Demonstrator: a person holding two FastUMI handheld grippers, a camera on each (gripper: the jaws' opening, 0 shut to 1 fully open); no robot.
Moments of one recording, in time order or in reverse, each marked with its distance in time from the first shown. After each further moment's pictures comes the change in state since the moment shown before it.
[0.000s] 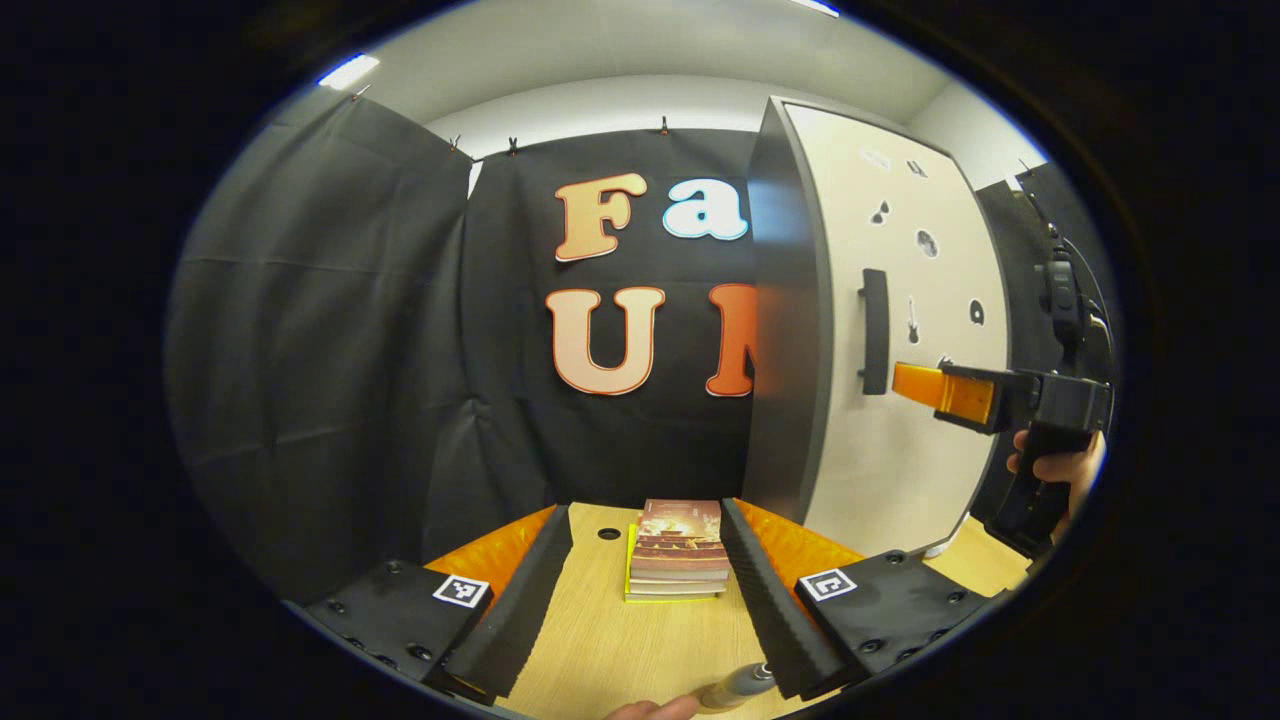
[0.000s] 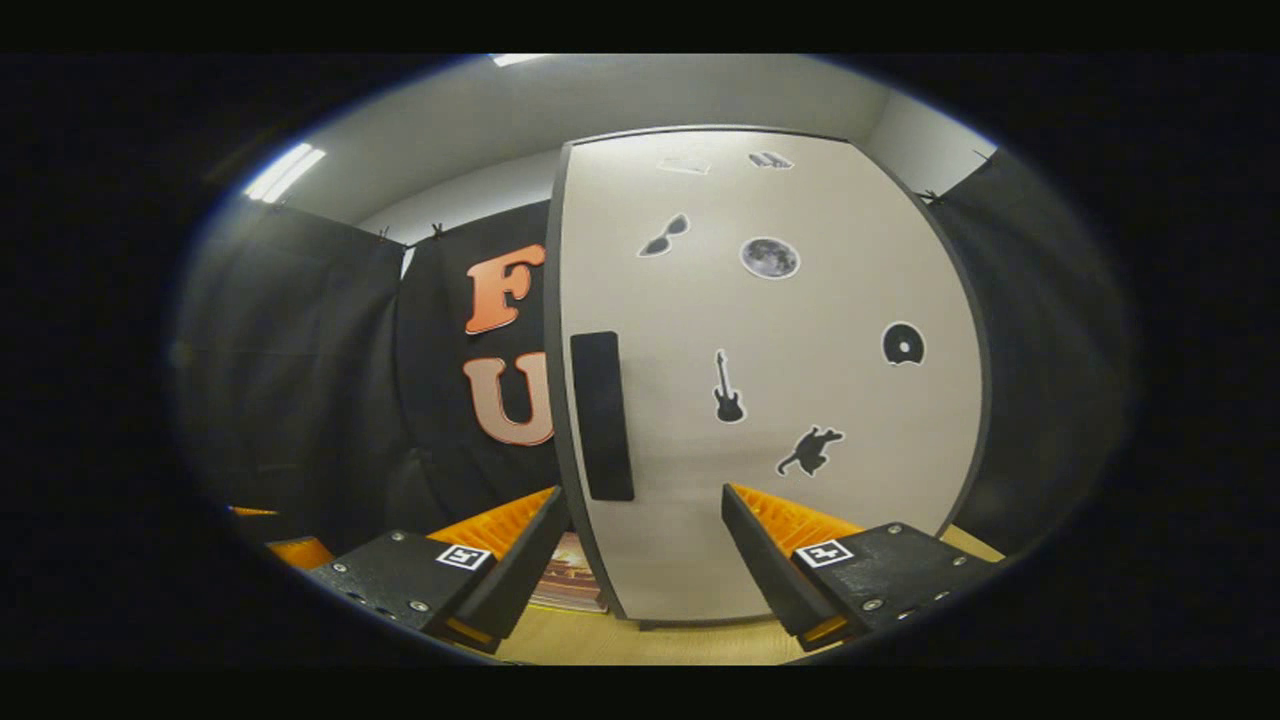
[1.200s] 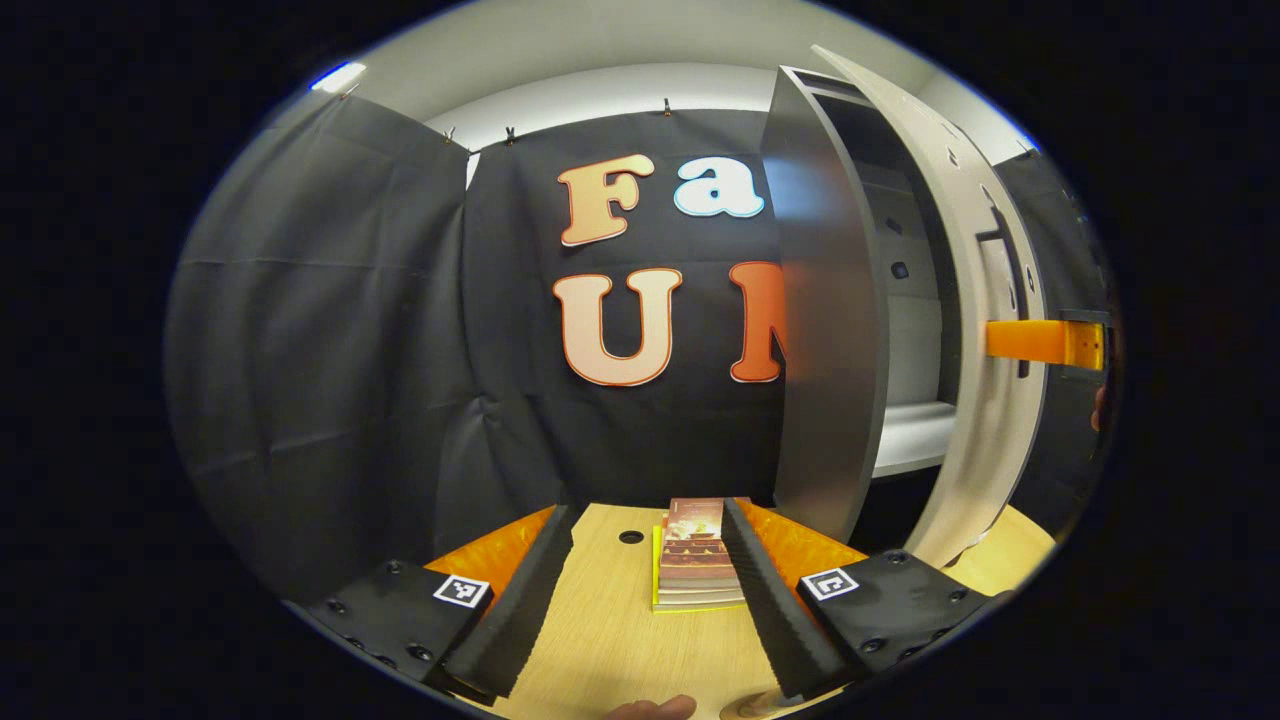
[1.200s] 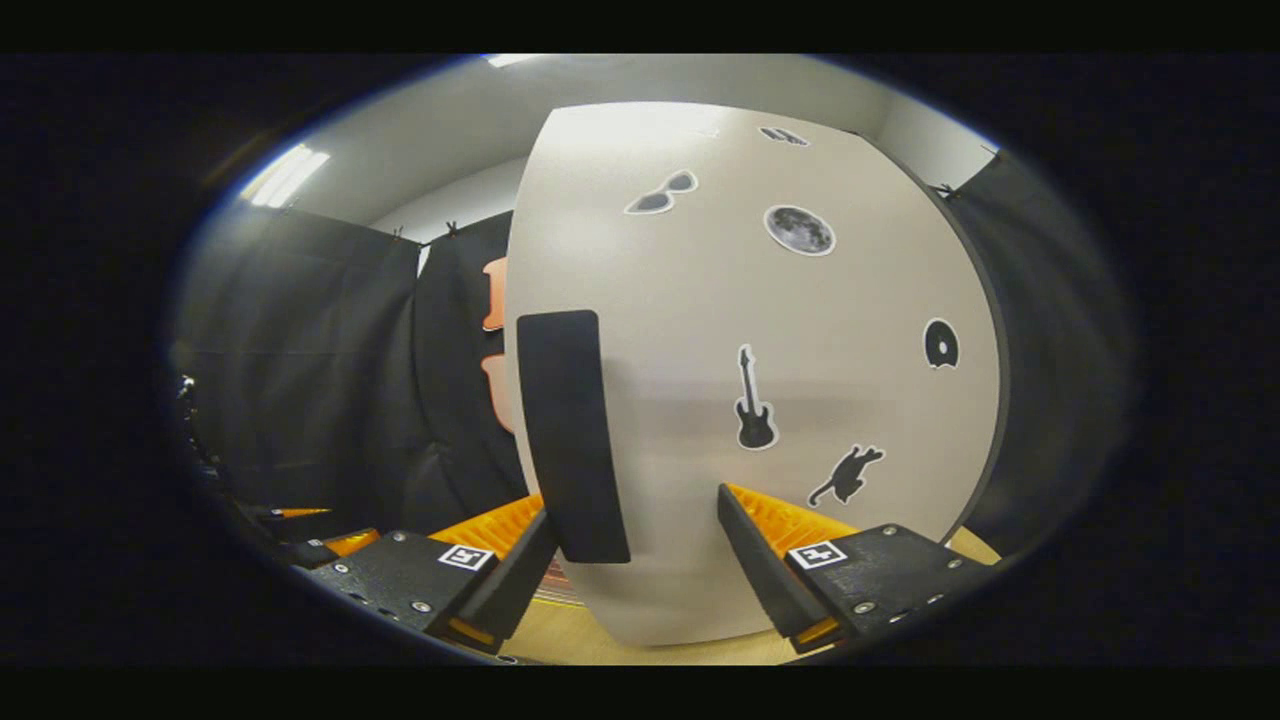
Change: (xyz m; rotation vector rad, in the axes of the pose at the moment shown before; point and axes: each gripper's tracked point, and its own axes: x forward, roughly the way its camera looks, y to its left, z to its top) left arm 0.084 0.026 -0.034 0.037 0.036 0.023; right arm 0.032 0.011 0.007 0.000 0.006 0.066
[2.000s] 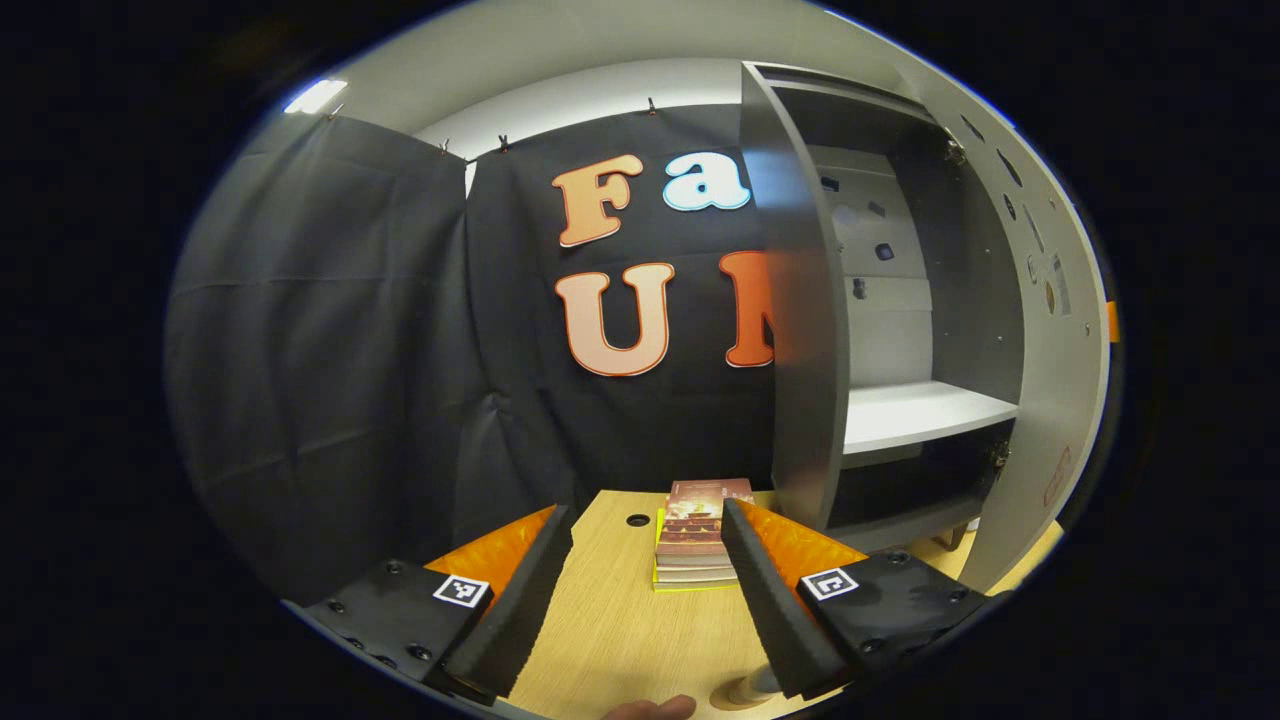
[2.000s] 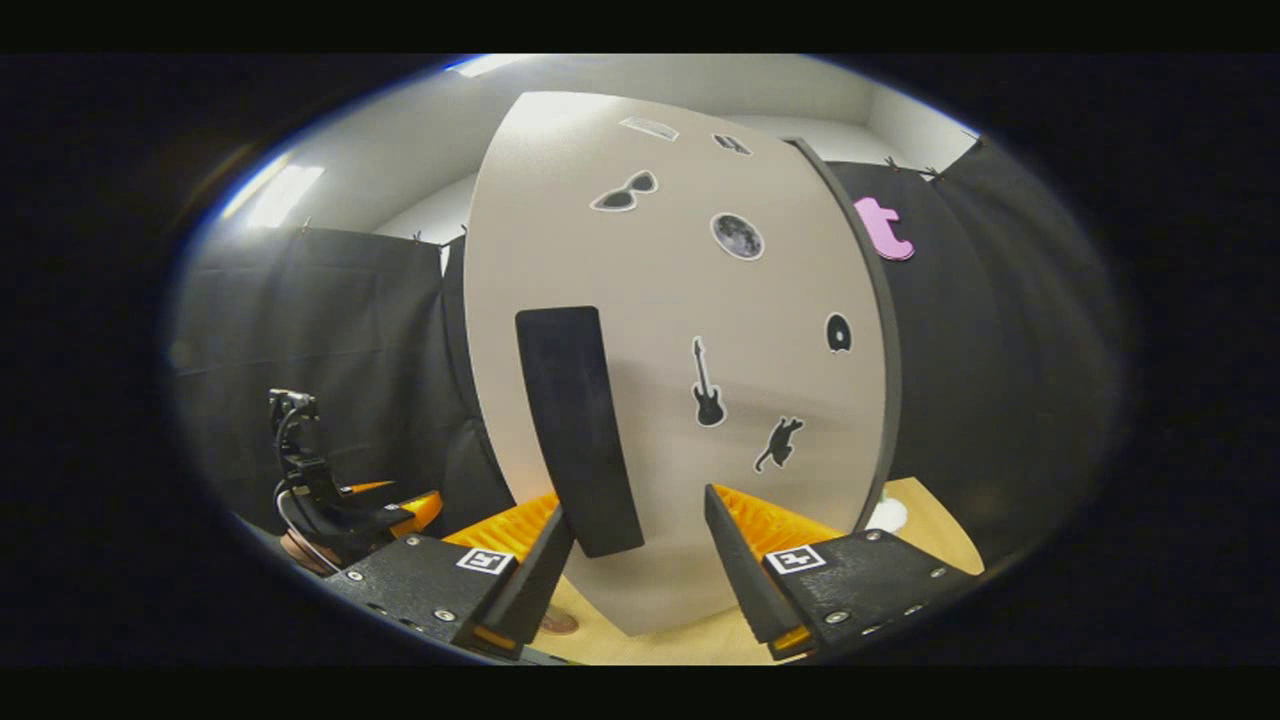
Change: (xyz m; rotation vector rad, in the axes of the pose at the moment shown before) left arm -0.042 -0.015 -0.009 0.054 0.031 0.060; right arm -0.070 -0.016 0.010 0.029 0.105 0.100
